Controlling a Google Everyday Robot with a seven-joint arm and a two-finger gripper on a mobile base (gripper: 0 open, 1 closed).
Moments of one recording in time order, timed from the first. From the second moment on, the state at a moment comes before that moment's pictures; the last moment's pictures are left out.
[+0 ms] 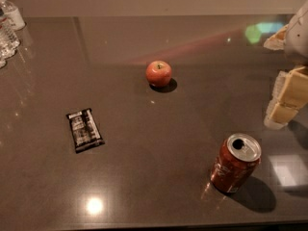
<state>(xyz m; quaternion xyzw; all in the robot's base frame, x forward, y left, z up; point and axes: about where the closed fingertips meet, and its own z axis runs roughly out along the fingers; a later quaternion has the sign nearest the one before) 0.438 -0.217 0.976 -0.60 0.78 -0.03 0.16</state>
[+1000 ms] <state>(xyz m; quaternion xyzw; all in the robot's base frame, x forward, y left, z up) 0.404 -0.207 0.983 -0.64 0.75 -0.01 0.20</state>
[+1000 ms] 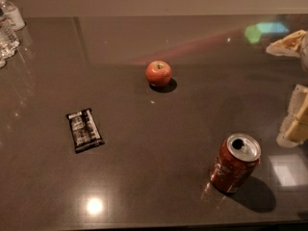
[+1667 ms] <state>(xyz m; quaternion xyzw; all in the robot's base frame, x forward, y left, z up) 0.364 -0.196 0.963 -0.67 0.72 0.05 0.20</state>
